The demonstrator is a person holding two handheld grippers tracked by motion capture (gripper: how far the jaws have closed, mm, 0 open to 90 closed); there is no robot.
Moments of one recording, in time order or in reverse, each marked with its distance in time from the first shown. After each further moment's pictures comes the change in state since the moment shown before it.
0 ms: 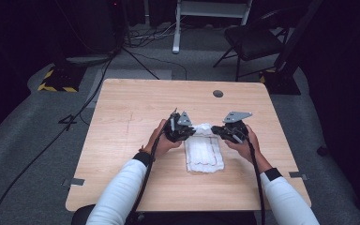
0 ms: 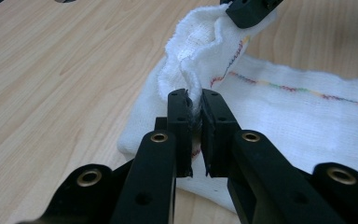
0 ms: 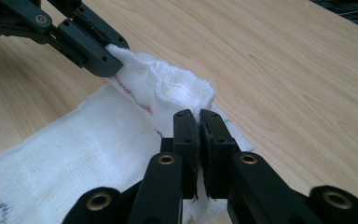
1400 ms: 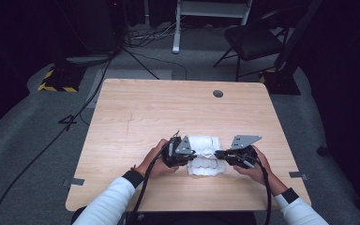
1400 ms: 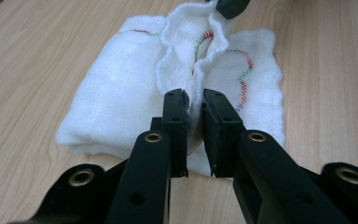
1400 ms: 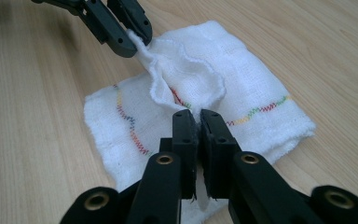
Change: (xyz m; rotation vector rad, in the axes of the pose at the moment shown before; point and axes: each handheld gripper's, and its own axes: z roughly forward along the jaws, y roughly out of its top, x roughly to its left) left arm -0.070 -0.024 -0.029 0.026 -0.087 0.161; right arm 0.050 -0.040 -0.045 0.012 0.169 -0.097
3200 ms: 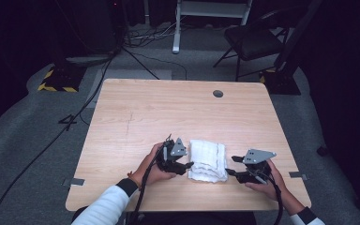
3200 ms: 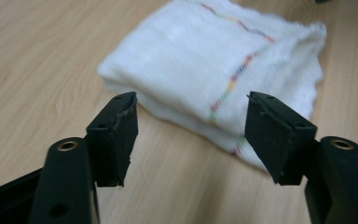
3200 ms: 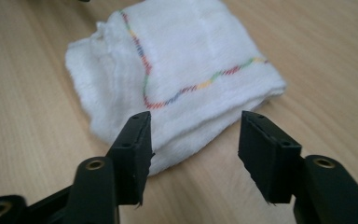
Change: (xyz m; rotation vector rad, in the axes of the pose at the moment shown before) left arm -0.002 -0.006 -0.007 -0.021 0.088 -0.166; right arm 0.022 -0.036 -0.029 0.028 -0.133 0.030
